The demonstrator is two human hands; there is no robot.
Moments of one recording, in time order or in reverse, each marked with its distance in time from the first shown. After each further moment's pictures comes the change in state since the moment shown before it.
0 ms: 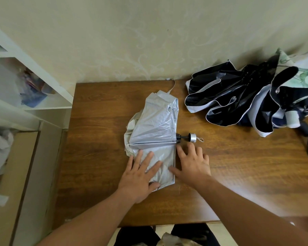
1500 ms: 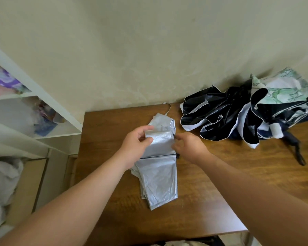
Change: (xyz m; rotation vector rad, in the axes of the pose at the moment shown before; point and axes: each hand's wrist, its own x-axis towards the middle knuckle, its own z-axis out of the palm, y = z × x) left_hand 0.029 -0.040 -0.183 -1.335 0.412 -0.175; right_hand 0.037 0.002 -0.126 0.571 0.112 0.010
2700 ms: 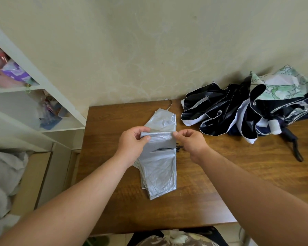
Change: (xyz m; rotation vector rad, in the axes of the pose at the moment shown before) left_hand -0.033 -0.007 0.000 0.029 0.182 -0.008; right_hand -0.028 -0.009 0.007 1.025 0.079 0.319
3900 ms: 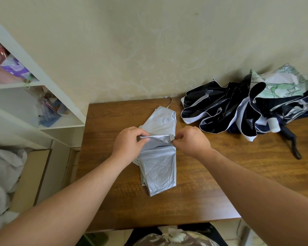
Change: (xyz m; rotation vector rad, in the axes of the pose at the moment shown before) left_hand -0.009 -0.005 -0.016 0.537 0.008 0.376; right_hand 0.004 0.003 -0.009 -1.108 0.006 -0.499
